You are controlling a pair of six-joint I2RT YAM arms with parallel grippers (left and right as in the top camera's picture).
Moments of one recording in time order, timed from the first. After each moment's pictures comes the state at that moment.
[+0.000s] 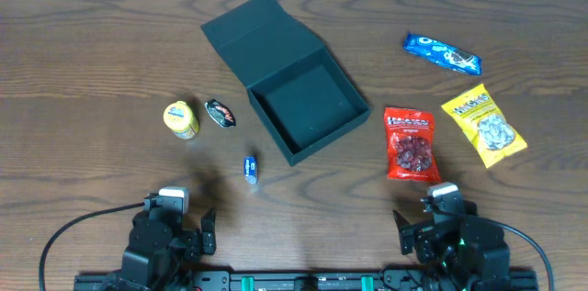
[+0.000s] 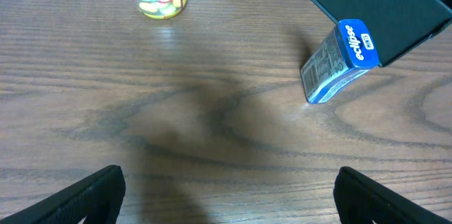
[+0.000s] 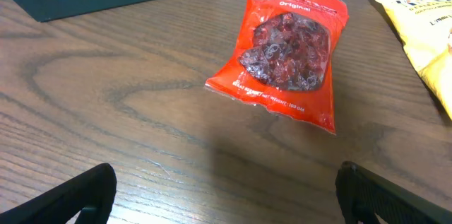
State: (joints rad) left arm -0.35 0.01 0.37 -1.10 -0.08 -0.24; right arm 0.21 0.01 0.36 -1.07 -0.04 -0.04
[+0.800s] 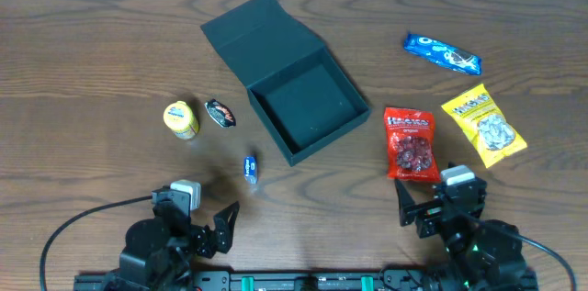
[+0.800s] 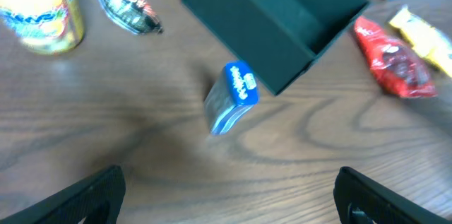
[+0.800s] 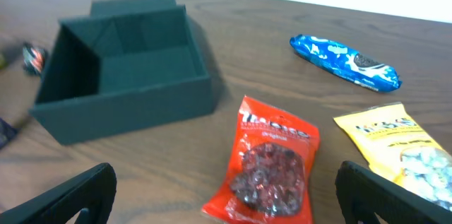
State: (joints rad) left arm -0.35 0.01 0.35 -0.91 0.17 -0.33; right arm 0.21 0.01 0.36 -0.71 -0.05 0.00
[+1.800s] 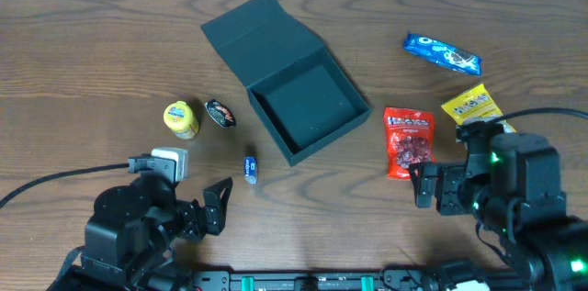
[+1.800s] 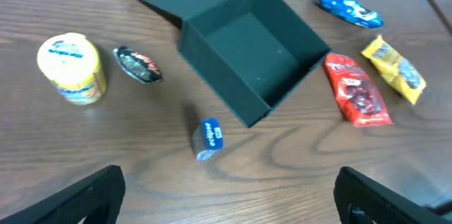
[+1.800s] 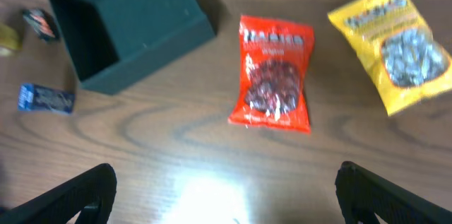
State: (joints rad) left arm -0.35 0.48 0.87 -1.03 0.13 -0.33; right arm 0.21 0.81 1.15 -1.30 -0.03 0.22
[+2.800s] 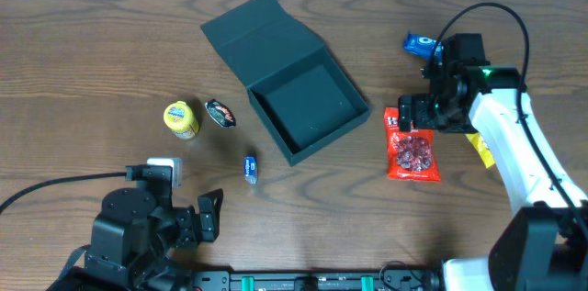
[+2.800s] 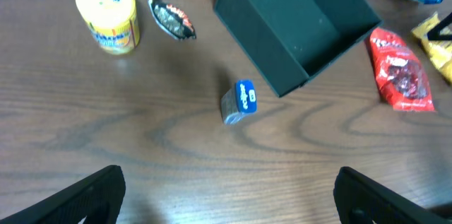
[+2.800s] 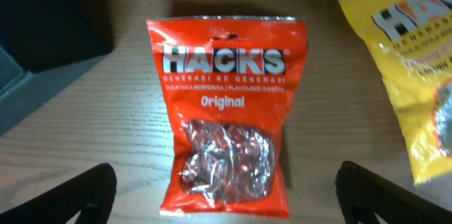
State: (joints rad) left arm -0.35 0.48 0.87 -1.17 0.07 -0.36; right arm 0.03 1.60 1.19 -1.00 -0.04 0.07
